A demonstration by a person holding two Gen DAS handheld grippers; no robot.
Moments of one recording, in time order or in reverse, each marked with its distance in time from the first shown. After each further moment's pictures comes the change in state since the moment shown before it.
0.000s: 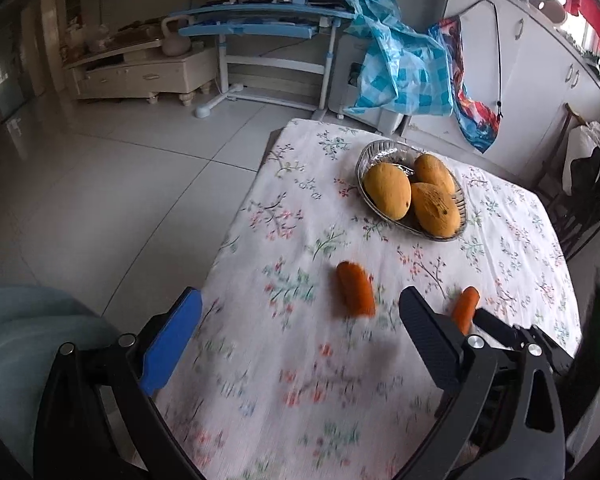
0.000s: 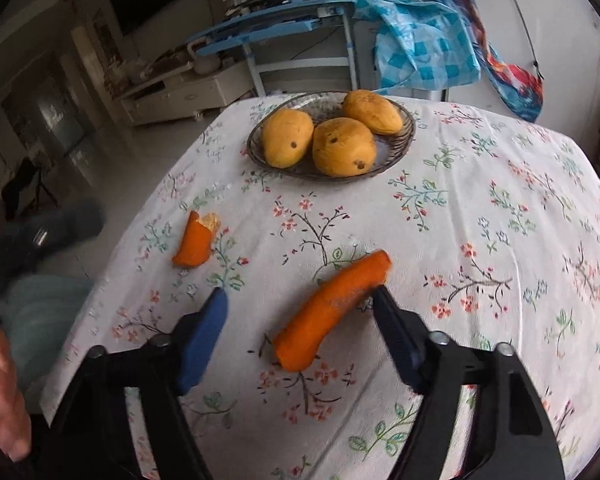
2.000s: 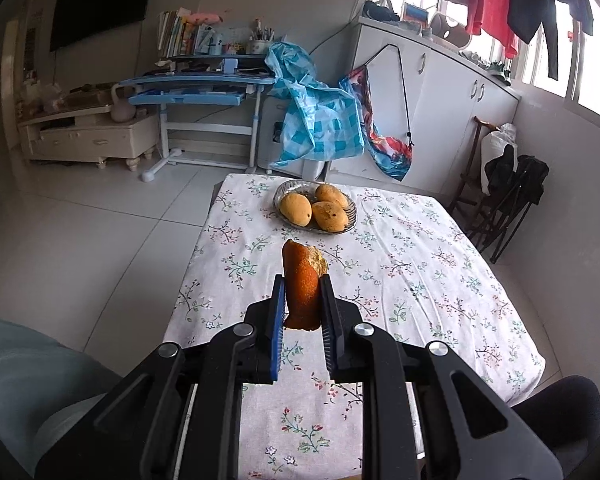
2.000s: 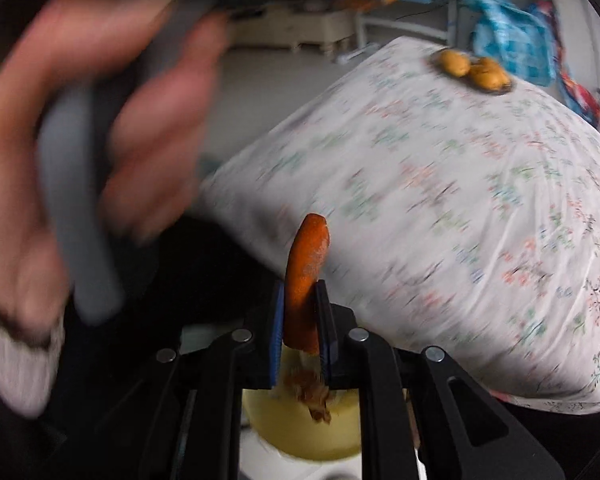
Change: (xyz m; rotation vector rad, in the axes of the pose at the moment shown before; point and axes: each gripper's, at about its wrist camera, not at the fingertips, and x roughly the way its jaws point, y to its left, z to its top) left arm -0.150 0.011 -0.078 0.127 -0.241 -0.243; right arm -0.129 0.152 -0.160 -0.251 0.205 0.160
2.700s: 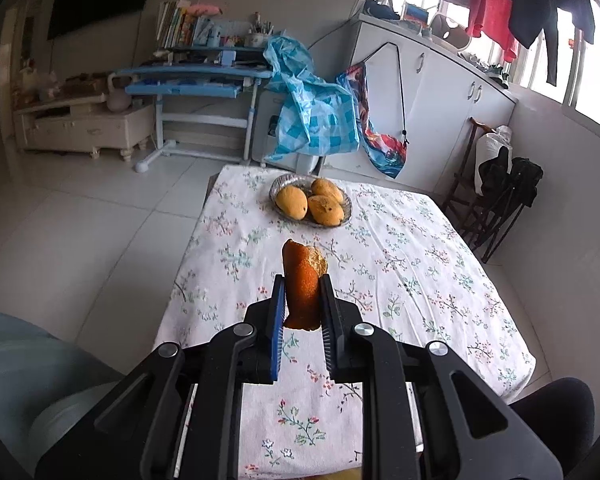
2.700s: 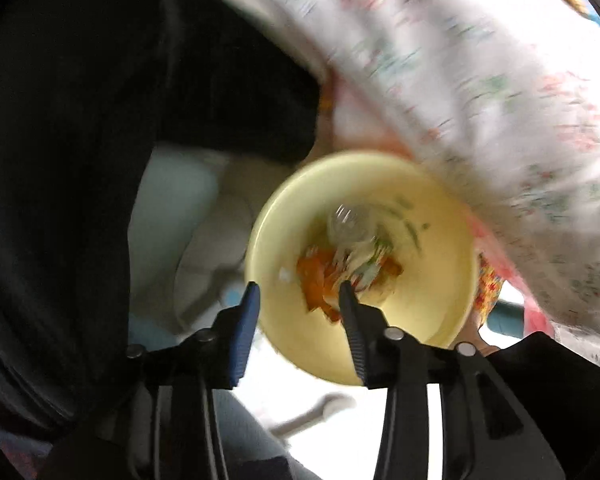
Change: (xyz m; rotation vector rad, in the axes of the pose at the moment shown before) left arm 0.001 0.009 -0.003 -0.033 0.032 -0.037; right arm 0.086 0.023 -0.083 -0.085 0.344 0.022
